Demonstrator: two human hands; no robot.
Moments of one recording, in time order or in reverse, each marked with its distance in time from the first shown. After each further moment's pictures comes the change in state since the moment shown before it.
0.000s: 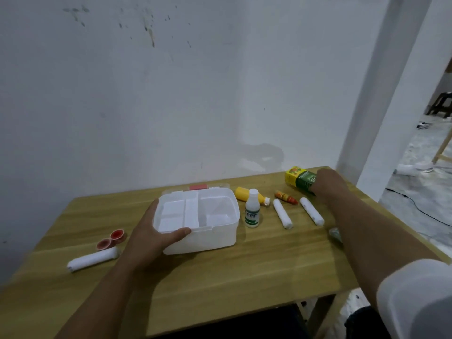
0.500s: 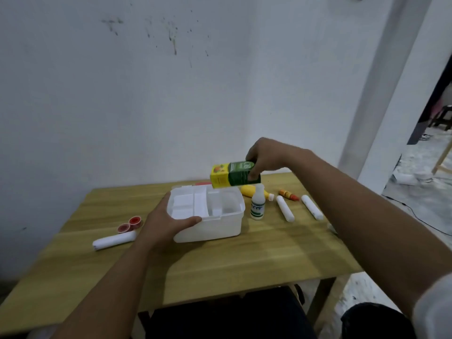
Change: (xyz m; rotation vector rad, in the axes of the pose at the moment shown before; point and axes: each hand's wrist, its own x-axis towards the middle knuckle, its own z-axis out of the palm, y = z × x) left_hand -0.013 0.005 -0.014 -0.005 -0.020 -0.035; right_hand -0.121 -0.171 -0.123 0.000 -0.254 -0.706
